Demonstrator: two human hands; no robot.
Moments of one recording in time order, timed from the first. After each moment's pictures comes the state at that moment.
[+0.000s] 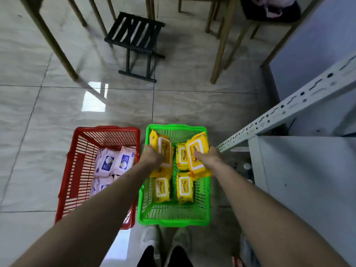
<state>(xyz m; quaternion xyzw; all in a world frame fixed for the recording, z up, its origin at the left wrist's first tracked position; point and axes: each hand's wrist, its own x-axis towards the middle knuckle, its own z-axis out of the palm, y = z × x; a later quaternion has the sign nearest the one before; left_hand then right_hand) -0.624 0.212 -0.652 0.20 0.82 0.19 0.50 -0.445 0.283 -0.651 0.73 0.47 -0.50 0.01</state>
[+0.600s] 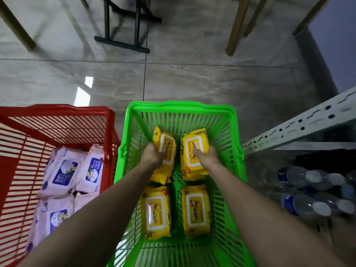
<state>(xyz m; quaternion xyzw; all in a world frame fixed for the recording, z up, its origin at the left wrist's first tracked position) -0.633 0.277 -0.977 0.22 0.83 0.19 0.49 -0.472 0.334 -0.979 0.74 0.41 -0.54 -0.06</state>
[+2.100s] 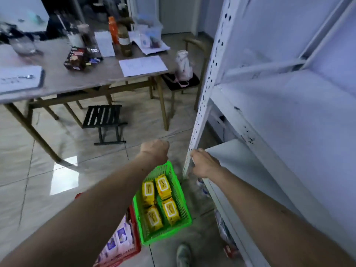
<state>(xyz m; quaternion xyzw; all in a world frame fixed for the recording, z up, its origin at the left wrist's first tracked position) -0.537 0.190 -0.262 0.77 0.62 -0.14 0.08 -0.363 0.165 -0.289 0.65 0.72 -0.21 0.07</state>
